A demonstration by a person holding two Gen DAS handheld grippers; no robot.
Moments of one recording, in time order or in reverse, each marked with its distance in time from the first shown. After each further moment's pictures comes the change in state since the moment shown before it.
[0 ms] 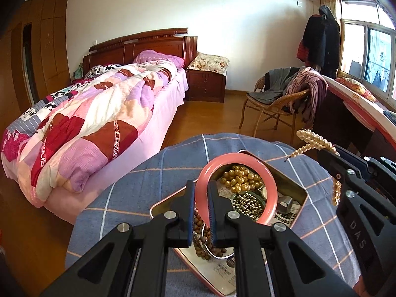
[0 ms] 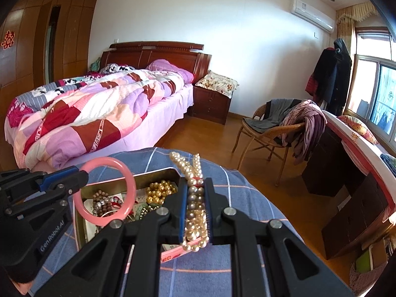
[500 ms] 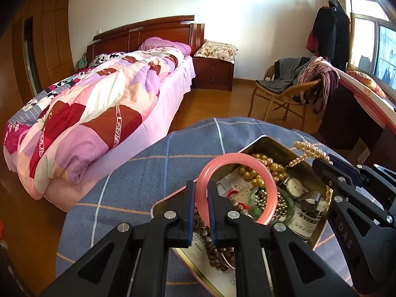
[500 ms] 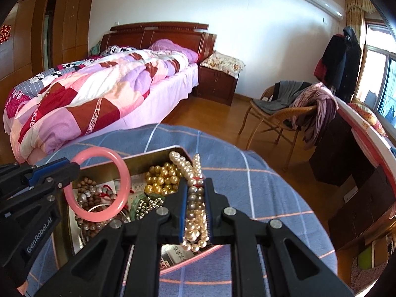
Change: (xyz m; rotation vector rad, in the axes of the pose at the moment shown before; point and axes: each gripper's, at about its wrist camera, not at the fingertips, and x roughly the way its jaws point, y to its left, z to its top) left arm 0.043 0.012 -0.009 -0.018 0.070 0.035; right arm 0.053 0.004 -0.014 0.011 0.120 0.041
